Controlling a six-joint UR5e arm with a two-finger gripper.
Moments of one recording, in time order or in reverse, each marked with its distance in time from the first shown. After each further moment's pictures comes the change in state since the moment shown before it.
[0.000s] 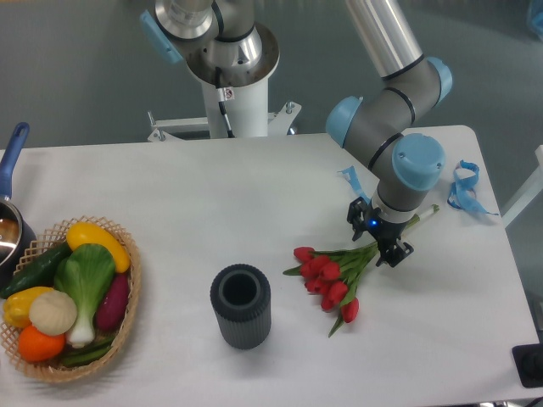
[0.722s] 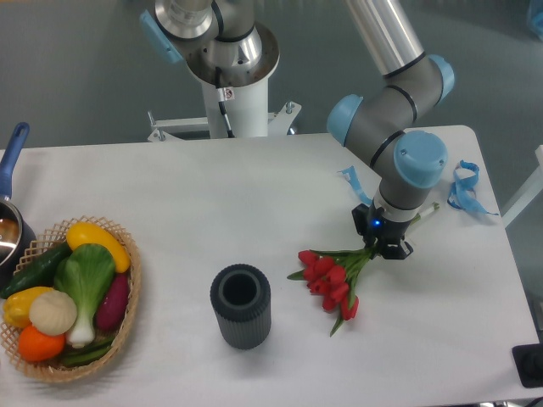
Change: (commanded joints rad) arm 0.006 0.070 0.046 -0.006 -0.043 -0.060
